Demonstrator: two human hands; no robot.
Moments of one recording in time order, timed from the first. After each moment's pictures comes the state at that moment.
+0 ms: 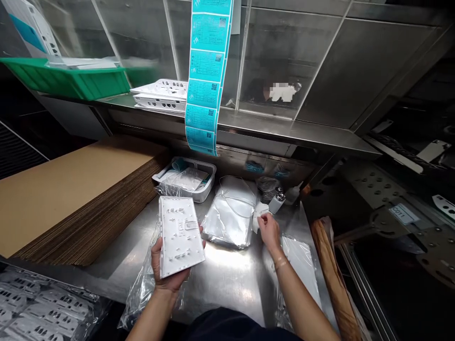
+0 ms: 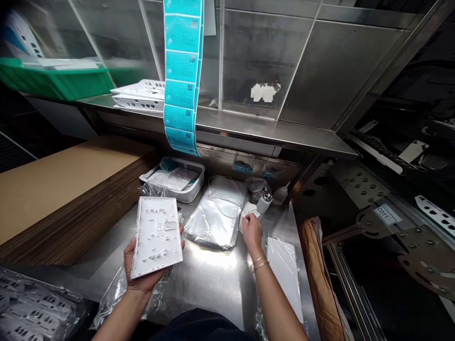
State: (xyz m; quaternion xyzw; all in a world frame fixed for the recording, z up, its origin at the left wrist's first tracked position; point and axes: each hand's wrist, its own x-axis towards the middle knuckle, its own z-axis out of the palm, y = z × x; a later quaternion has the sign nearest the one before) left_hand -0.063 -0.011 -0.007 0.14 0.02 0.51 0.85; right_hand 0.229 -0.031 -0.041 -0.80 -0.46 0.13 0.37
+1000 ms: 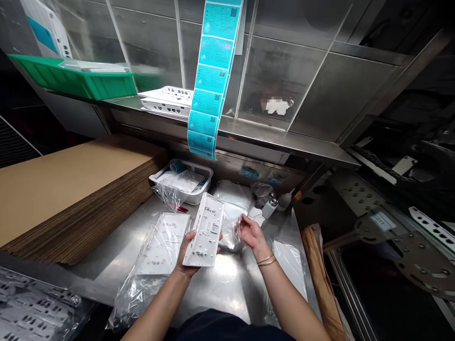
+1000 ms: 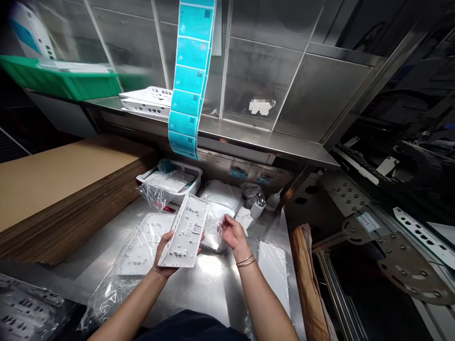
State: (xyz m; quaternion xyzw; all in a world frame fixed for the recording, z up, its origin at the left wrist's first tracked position) left_hand -0.015 -0.007 -0.018 0.16 0.18 0.39 0.89; right_hand 0.207 -0.003 -0.038 -0.50 -0.42 0.51 0.56
